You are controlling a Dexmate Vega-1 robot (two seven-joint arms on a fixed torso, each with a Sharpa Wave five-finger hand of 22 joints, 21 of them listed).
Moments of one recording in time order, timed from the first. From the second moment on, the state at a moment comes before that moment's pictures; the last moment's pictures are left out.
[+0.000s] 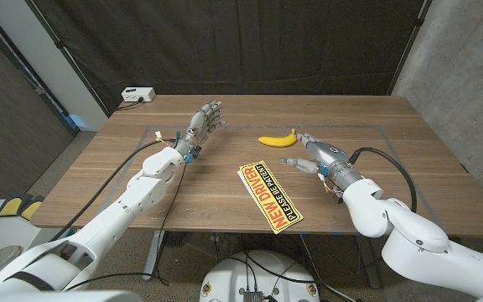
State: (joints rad) left arm 0.78 0.52 0.44 -1.30 -0.65 -0.29 -0.23; left_hand 0.07 0.08 0.48 0.08 0.20 -0.02 -0.08 0.18 0.17 -0.04 0.04 0.21 0.18 -0.07 0.10 0.18 0.17 -0.10 0.18 0.45 0.19; right arm -1.18 -1.04 -0.65 -2.52 -0.52 -0.84 -0.11; right_hand 0.44 -0.02 0.28 -0.17 0.21 0.00 -0.01 0.18 0.19 -0.02 0.01 0.18 0.20 0.02 0.03 0.20 0.20 0.16 0.15 0.20 0.18
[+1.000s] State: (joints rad) left arm 0.77 0.52 0.45 -1.30 -0.64 -0.29 -0.23; left_hand 0.07 0.08 0.48 0.08 0.20 -0.01 -0.07 0.18 0.17 -0.04 0.04 0.21 0.19 -0.07 0.10 0.18 0.17 -0.10 0.18 0.45 0.19; right arm -1.02 -0.98 -0.83 -2.51 -0.65 -0.97 0.19; right_hand 0.47 -0.04 0.24 -0.14 0.25 -0.08 0.01 0.19 0.20 -0.14 0.04 0.18 0.21 -0.15 0.08 0.18 0.21 -0.03 0.16 0.18 0.19
